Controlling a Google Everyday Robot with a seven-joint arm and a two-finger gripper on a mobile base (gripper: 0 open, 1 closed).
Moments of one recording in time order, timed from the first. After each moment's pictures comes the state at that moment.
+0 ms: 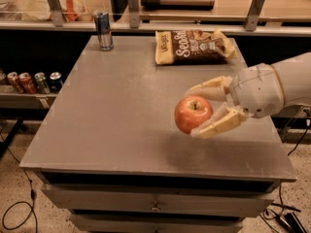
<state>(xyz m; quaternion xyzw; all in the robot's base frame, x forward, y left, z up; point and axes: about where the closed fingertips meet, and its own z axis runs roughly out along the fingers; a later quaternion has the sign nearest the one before) 0.437 -0.096 0.914 -0.63 0.57 0.32 0.42</state>
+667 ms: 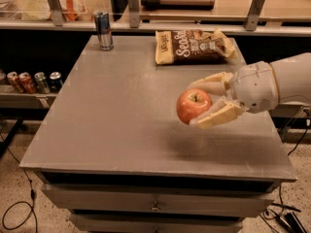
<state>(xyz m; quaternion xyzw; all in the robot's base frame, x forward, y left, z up) 0.466 -0.107 0.907 -0.60 0.60 0.30 0.44</state>
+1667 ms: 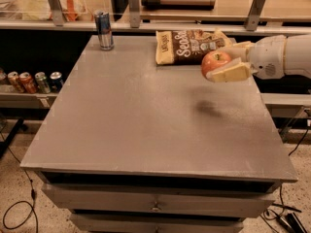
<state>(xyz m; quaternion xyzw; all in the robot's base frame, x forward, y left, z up) 0.601 -0.193 0.921 -0.47 0.69 0.20 0.51</state>
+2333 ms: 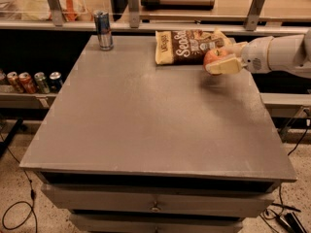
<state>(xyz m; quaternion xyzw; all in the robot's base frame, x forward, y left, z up) 0.684 -0.225 0.885 -0.39 0.75 0.17 0.51</state>
